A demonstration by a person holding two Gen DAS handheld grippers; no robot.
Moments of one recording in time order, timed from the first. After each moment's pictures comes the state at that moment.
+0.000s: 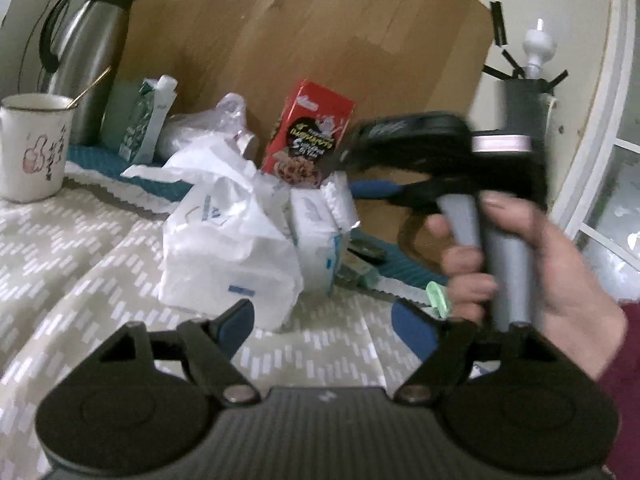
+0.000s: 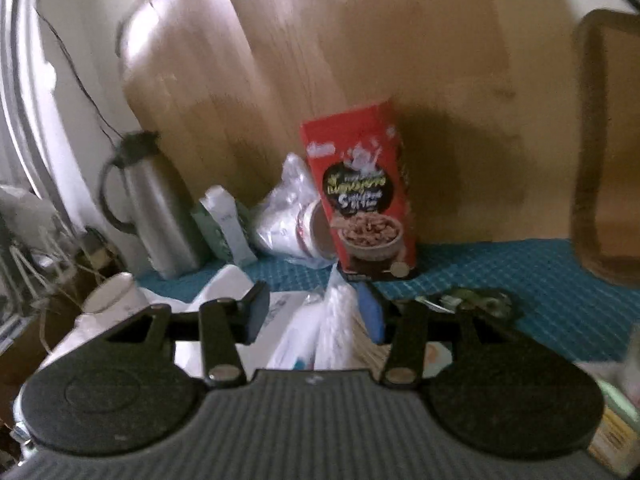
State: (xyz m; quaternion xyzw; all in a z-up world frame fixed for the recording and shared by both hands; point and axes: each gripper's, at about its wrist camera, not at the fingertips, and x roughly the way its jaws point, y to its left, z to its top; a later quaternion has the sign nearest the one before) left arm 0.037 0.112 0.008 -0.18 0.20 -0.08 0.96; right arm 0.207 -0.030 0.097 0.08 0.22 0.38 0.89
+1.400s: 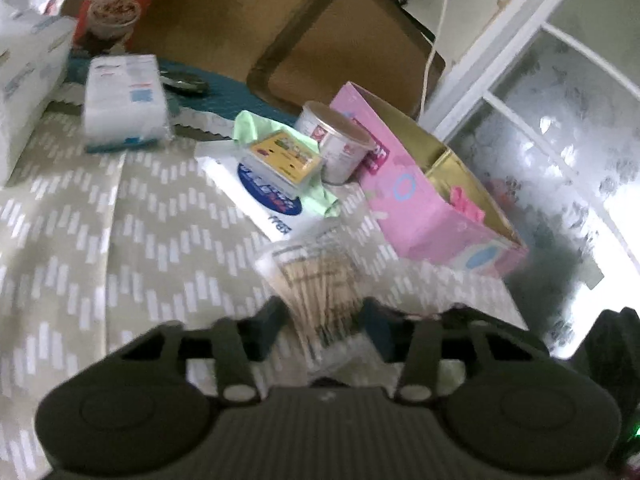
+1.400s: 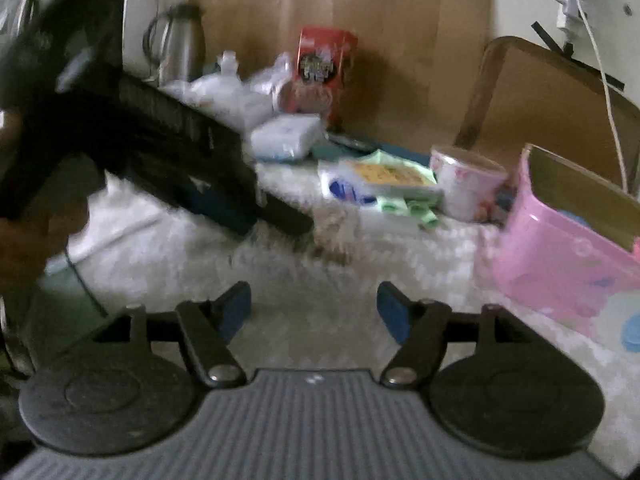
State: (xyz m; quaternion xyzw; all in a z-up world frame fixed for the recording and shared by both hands) left arm 0.059 -0.015 -0.003 -0.17 0.39 -0.27 0.86; right arm 0.038 -0.201 -0.018 -0.11 0.18 0.34 0.92
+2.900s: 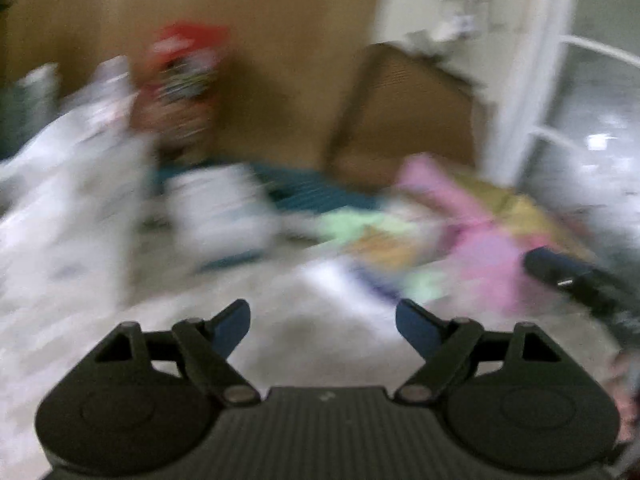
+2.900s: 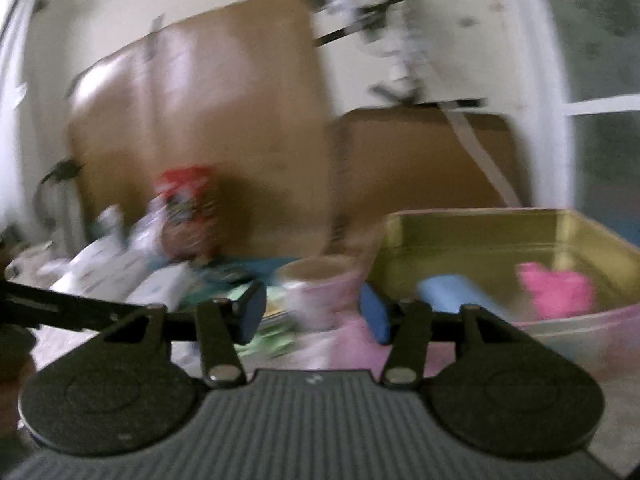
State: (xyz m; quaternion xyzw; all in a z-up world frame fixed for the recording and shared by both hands) left arm 0.066 0.033 0.006 -0.10 0.30 -0.13 0.94; right arm 0.063 -0.260 0.030 0.04 0.07 0.23 0.97
